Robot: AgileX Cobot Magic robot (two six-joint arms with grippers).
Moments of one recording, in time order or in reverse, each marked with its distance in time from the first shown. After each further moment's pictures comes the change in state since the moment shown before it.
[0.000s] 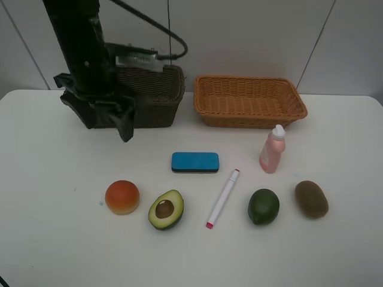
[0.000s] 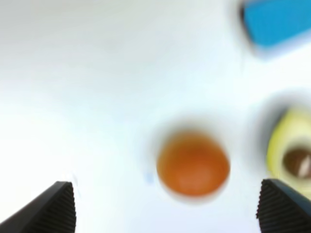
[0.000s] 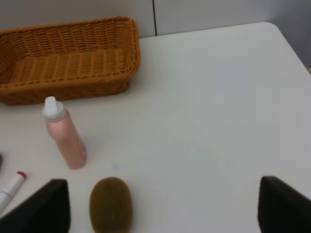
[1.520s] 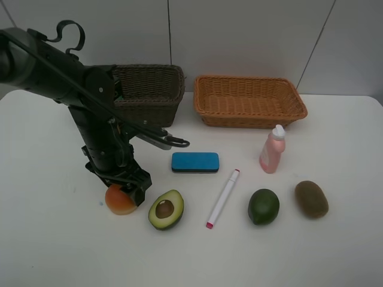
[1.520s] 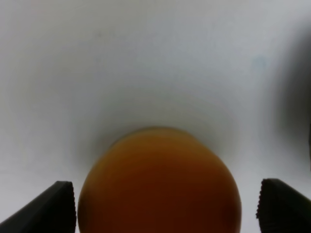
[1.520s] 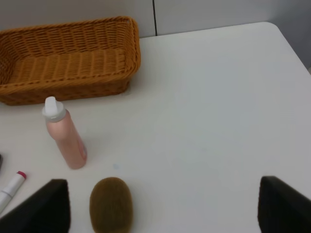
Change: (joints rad) left arm -0.057 0.100 0.391 -0.118 -0.529 0.198; right arm 0.000 0.000 0.000 0.000 0.000 0.000
